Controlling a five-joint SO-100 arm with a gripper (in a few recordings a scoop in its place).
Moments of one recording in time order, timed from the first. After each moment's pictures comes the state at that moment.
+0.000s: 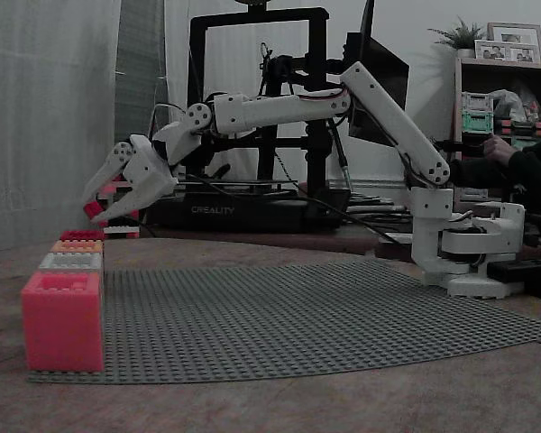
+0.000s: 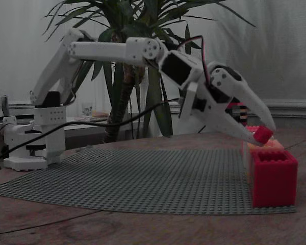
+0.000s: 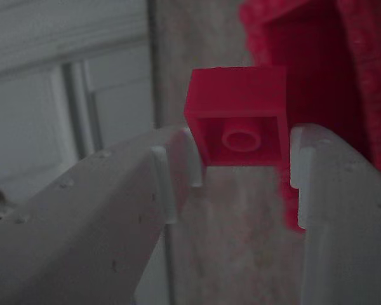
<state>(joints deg) 15.7 45.0 49.7 35.9 -7.0</state>
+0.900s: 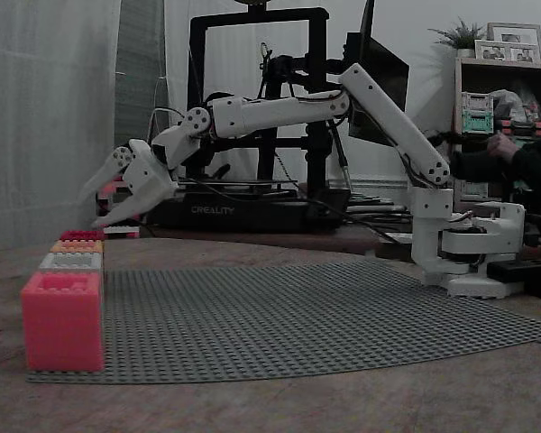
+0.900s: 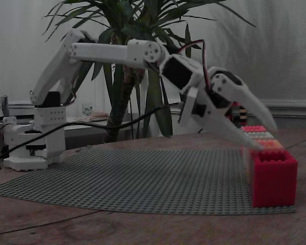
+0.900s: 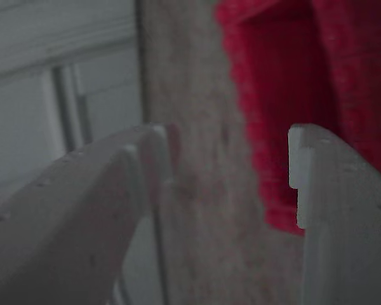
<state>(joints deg) 15.3 45.8 49.7 38.8 -5.3</state>
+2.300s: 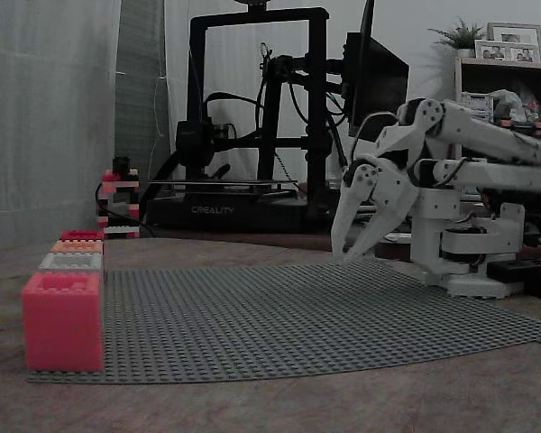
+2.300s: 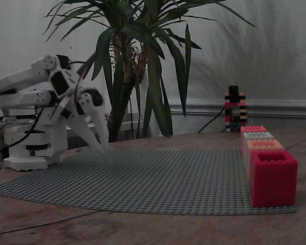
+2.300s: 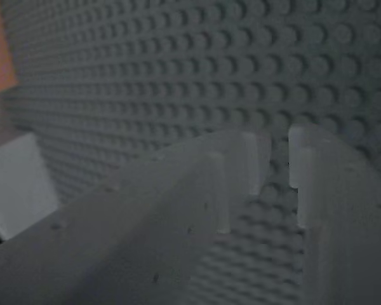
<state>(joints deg) 0.3 181.0 163.8 78.8 -5.0</state>
